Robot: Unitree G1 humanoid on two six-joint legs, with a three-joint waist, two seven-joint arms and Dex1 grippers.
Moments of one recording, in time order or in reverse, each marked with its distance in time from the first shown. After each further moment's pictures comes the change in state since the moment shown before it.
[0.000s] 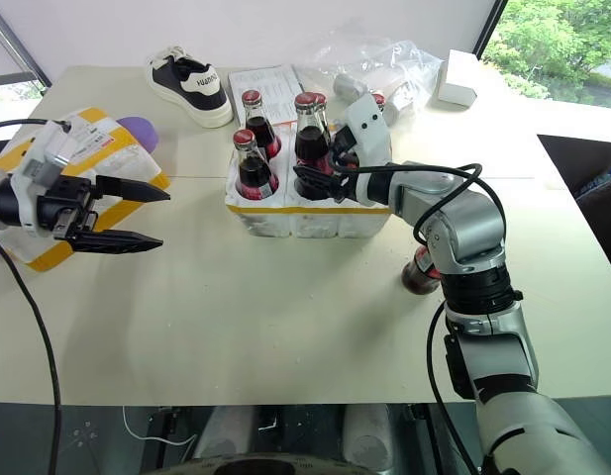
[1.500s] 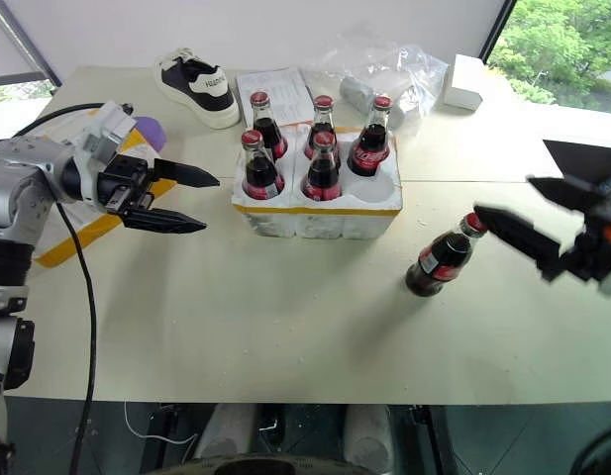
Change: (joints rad) left arm -0.267 -0.201 -0.190 0.200 0.022 -0.060 -0.064; right arm 0.804 -0.337 -1.169 -0.639 0.529 0.463 0.133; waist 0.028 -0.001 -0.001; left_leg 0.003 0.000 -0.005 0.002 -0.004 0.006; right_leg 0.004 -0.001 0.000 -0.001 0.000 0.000
